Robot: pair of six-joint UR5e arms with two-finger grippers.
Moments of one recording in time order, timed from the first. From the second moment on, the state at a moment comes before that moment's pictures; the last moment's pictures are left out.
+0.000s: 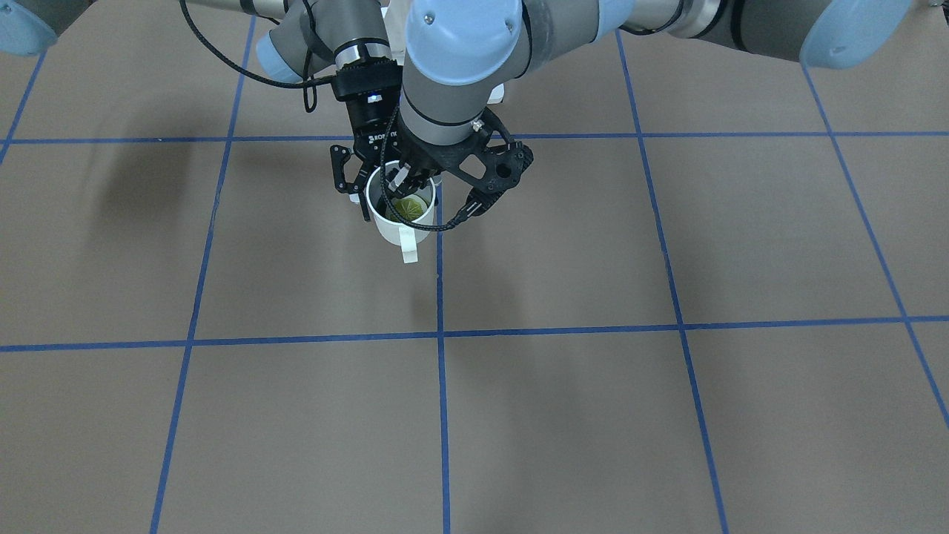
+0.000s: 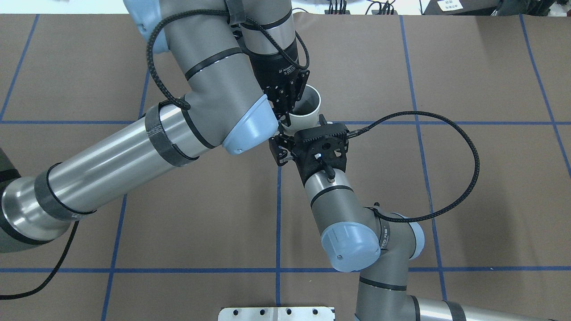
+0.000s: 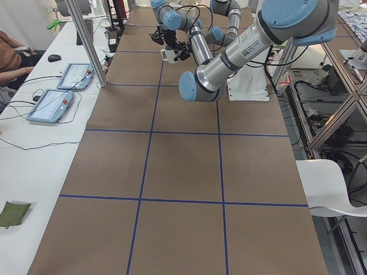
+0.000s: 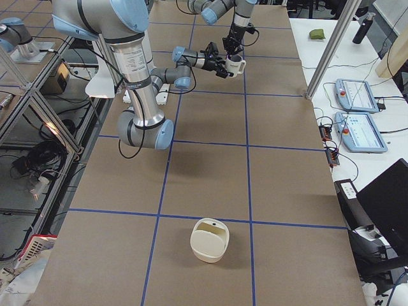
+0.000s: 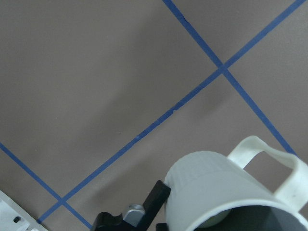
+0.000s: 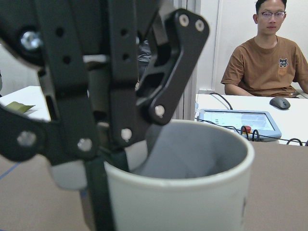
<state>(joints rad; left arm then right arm) -0.74 -2.67 -1.48 -1.24 -2.34 -1.86 0.25 -1.05 1.73 -0.91 0.70 0.96</state>
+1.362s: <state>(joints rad) -0.87 -2.67 -1.56 -1.25 -2.34 -1.83 0.27 -1.11 1.74 -0.84 0.70 0.95</state>
